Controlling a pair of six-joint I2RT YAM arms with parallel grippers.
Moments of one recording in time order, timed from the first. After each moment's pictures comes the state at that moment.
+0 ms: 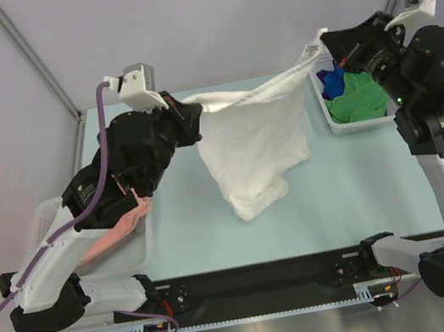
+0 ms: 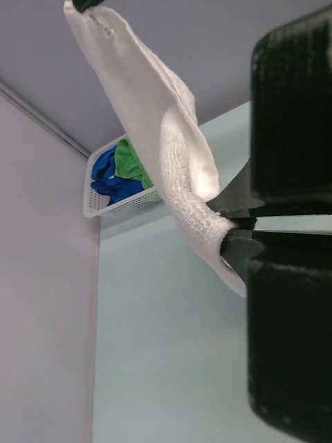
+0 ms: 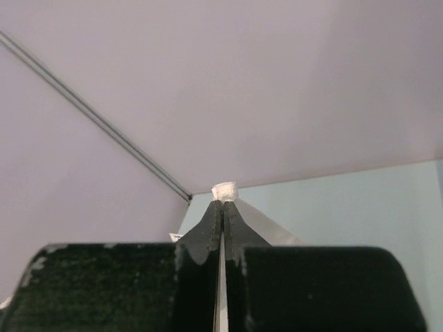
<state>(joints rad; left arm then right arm) -1.05 1.25 1.79 -0.67 -0.64 -0.52 0.19 1.13 1.70 -0.46 -0.11 0.61</state>
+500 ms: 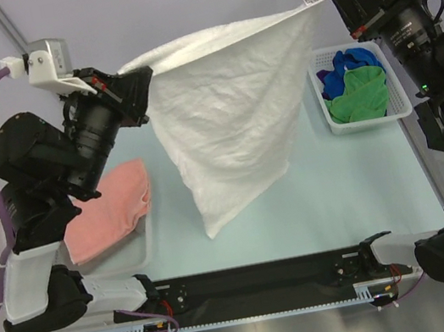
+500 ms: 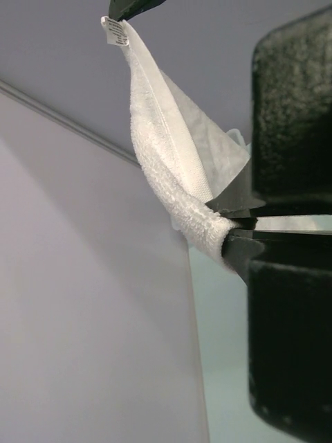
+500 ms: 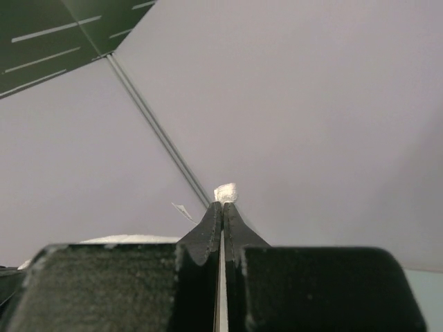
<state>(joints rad) -1.05 1.27 2.18 -0.69 -0.62 -0.24 0.26 1.22 2.05 -0.40 -0.15 0.61</state>
